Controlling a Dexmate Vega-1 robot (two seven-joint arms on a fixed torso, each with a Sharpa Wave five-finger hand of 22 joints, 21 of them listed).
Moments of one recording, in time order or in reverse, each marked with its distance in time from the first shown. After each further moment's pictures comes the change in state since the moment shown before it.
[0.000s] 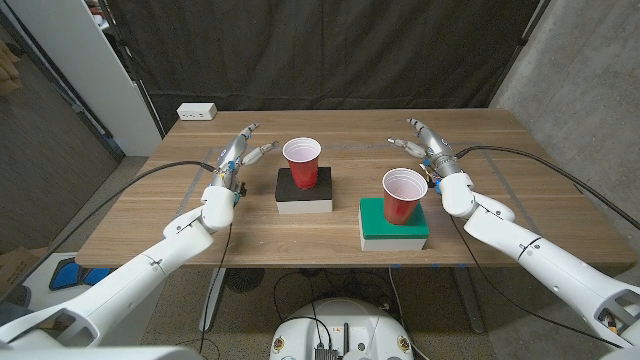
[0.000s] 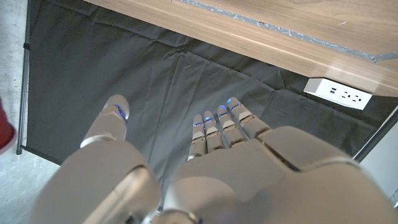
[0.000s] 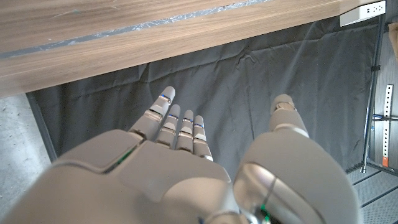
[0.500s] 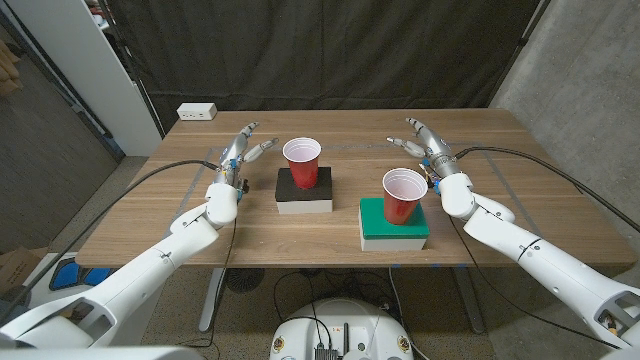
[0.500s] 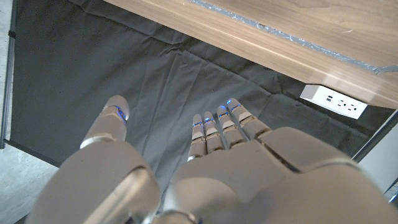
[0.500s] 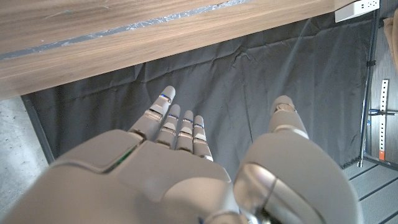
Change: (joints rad) left arm -0.061 -0.046 0.023 0.097 -0.017 -0.037 0.005; left_hand 0.000 0.000 0.008 -0.008 0.000 0.008 -0.008 0.009 0.000 0.013 -0.013 0.004 0.000 0.000 0.000 0.000 0.000 0.000 0.000 0.000 0.000; right arm -0.005 0.001 0.005 -0.009 0.013 0.014 0.008; right_hand -0.001 -0.009 0.000 0.000 0.000 0.000 0.000 0.000 0.000 -0.004 -0.004 0.000 0.000 0.000 0.000 0.000 0.005 0.000 0.000 0.000 0.000
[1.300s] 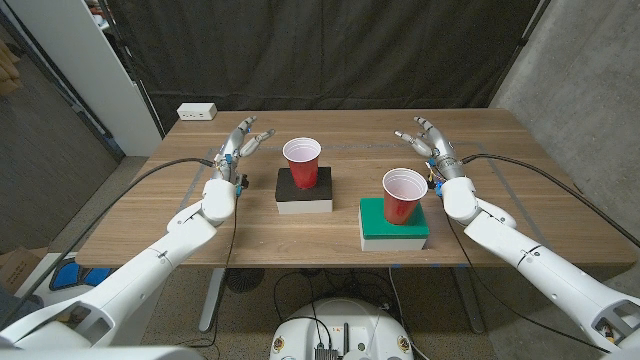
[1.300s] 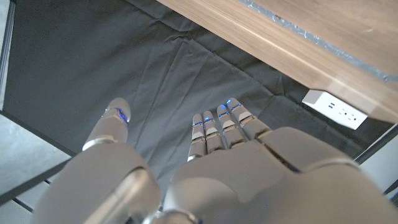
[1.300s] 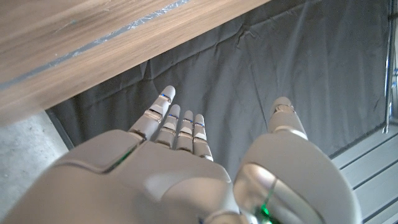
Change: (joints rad) left arm 0.013 -0.024 -0.051 -0.015 -0.055 -0.031 -0.018; left_hand -0.021 0.013 0.006 -0.006 0.000 0.008 -0.008 0.011 -0.005 0.009 -0.009 0.016 0.000 0.018 0.000 0.008 0.000 0.007 0.000 0.015 0.000; right arm -0.040 0.026 0.043 0.012 0.113 0.079 -0.058; right_hand -0.005 0.005 0.009 -0.017 0.000 0.010 -0.010 0.008 -0.005 0.009 -0.009 0.000 0.000 0.008 -0.008 0.000 0.000 0.007 -0.011 0.012 0.000
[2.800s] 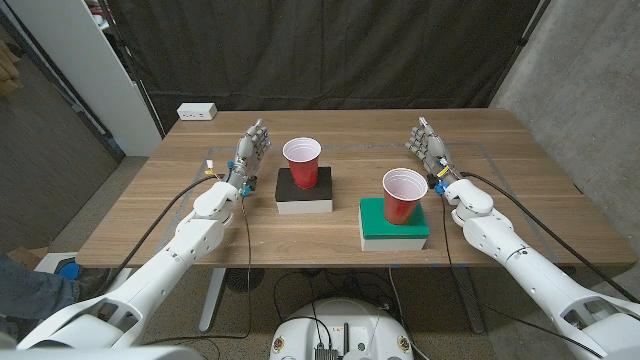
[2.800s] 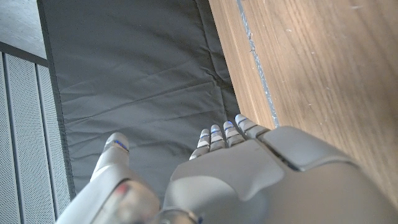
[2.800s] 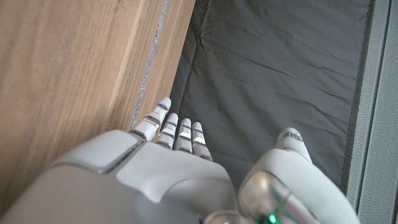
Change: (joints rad) left arm -0.029 -0.135 -0.072 0.186 -0.733 -0.183 -0.560; left_hand -0.329 0.042 -0.084 0.045 -0.037 -0.216 0.048 -0.030 -0.004 -0.218 0.070 -0.017 -0.004 -0.243 0.037 -0.003 0.000 -0.227 0.009 -0.014 0.003; right arm 0.028 0.162 0.131 0.267 0.729 0.247 0.506; right_hand -0.228 -0.009 -0.081 0.109 0.000 -0.084 0.002 -0.027 -0.009 -0.098 0.031 -0.016 0.016 -0.104 0.029 -0.024 0.035 -0.132 0.025 0.000 0.000
